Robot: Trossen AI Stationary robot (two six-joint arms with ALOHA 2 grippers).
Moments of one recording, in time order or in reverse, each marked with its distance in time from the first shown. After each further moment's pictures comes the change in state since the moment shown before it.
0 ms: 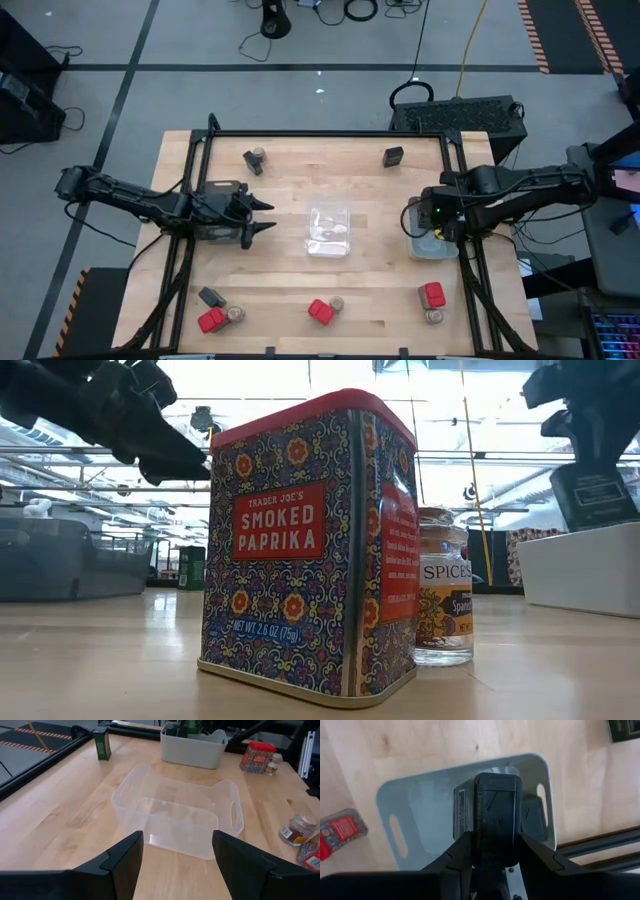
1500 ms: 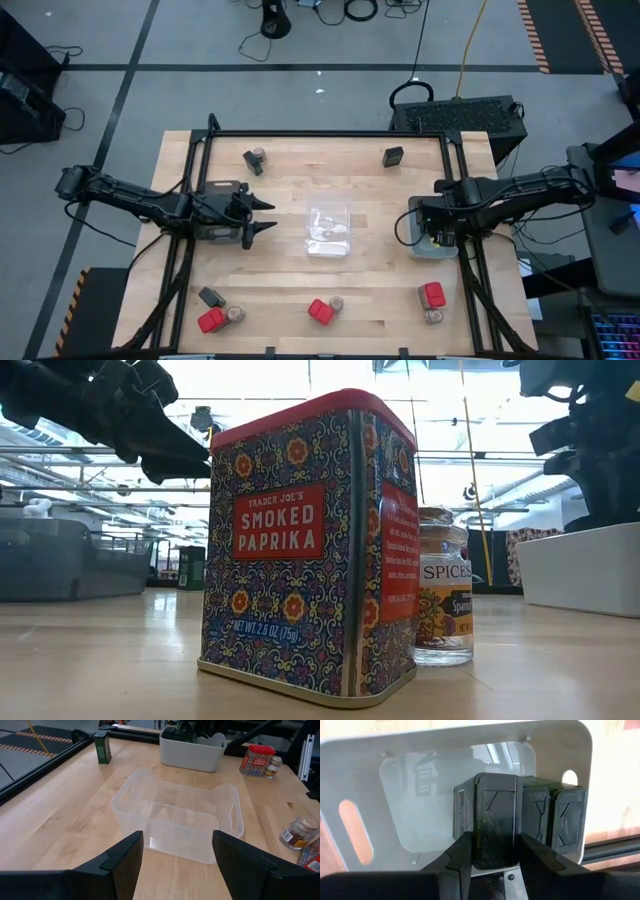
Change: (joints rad) left arm 0.000 0.011 0.000 0.030 -0.004 0.007; right arm 0.000 0.004 -0.233 0.143 0.004 -0.059
